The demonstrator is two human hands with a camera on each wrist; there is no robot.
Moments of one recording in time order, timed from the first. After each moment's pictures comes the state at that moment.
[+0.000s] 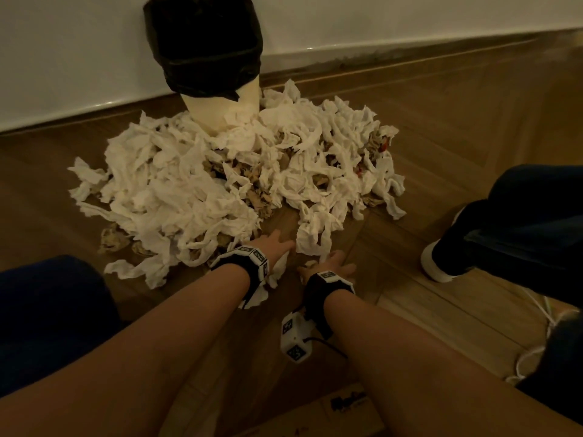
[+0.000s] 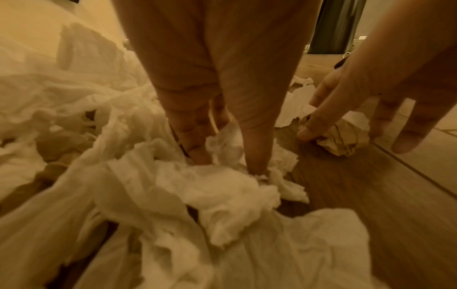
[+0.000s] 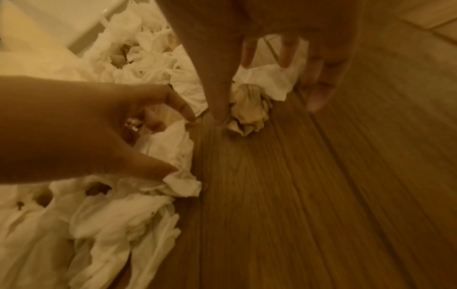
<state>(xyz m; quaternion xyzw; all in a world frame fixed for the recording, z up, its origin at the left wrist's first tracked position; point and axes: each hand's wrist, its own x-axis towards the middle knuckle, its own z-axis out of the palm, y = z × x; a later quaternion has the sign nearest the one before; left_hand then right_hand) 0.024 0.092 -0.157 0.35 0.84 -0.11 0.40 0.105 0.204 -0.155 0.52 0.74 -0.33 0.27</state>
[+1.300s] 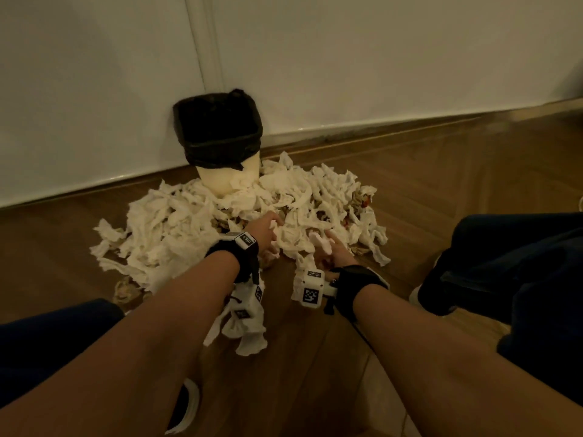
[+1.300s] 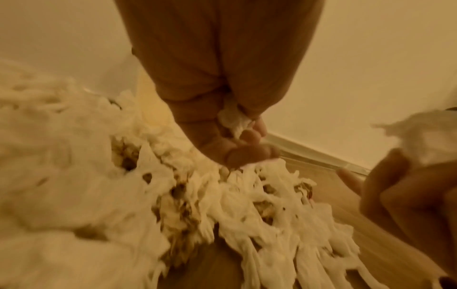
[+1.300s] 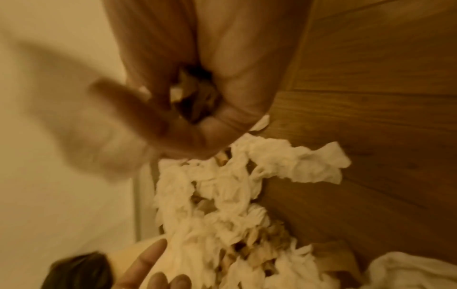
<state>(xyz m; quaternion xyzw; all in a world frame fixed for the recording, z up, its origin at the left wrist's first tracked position) -0.042 0.100 -0.059 0.04 0.86 0.42 0.29 0.044 0.258 -0.080 0.43 0.41 -0.80 0.07</state>
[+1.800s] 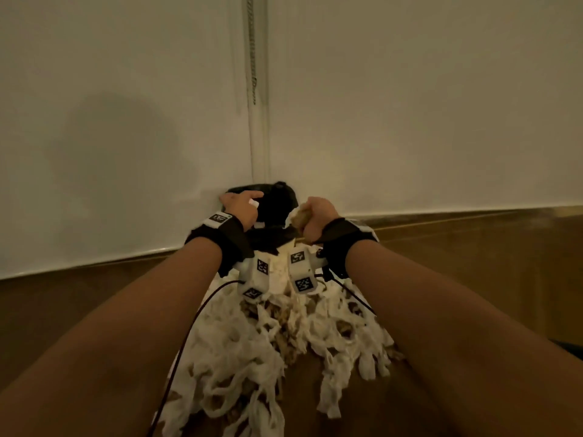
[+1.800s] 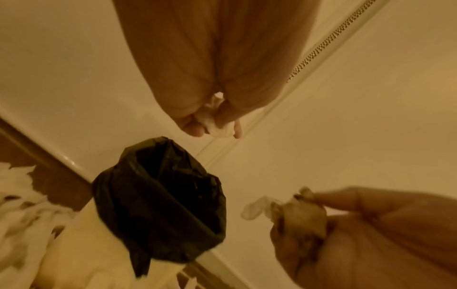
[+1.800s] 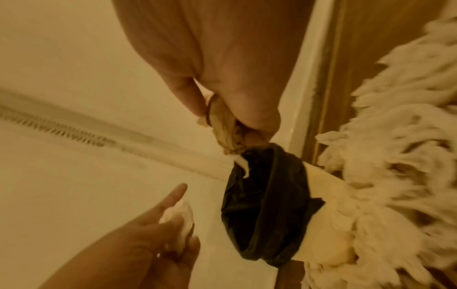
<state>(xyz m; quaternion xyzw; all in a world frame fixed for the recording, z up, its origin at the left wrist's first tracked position) -0.196 0.039 0.079 0.00 0.91 0.42 0.01 -0.150 0.195 0.098 0.24 0.52 -0.82 0.05</state>
